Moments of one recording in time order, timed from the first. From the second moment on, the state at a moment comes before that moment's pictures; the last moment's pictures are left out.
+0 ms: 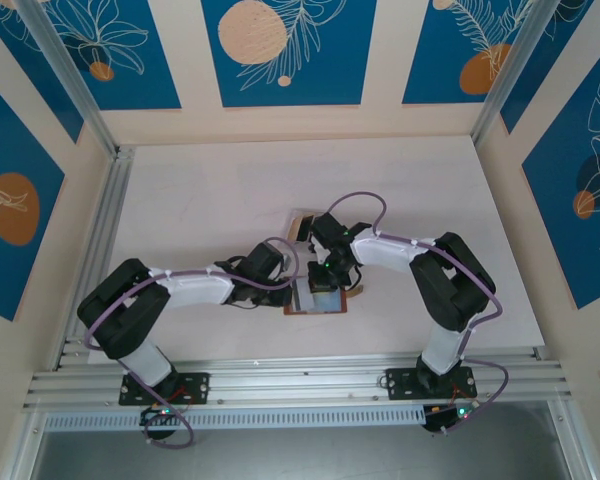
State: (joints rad) left arm -0.80 1.62 0.74 -0.16 0.24 -0.63; right arm 0.67 1.77 1.05 -0.66 -0.36 0.52
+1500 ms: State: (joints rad) left arm -0.80 1.61 0.69 -0.06 0.24 -0.68; right arm 0.71 1.83 1.16 -0.79 -0.08 0.43
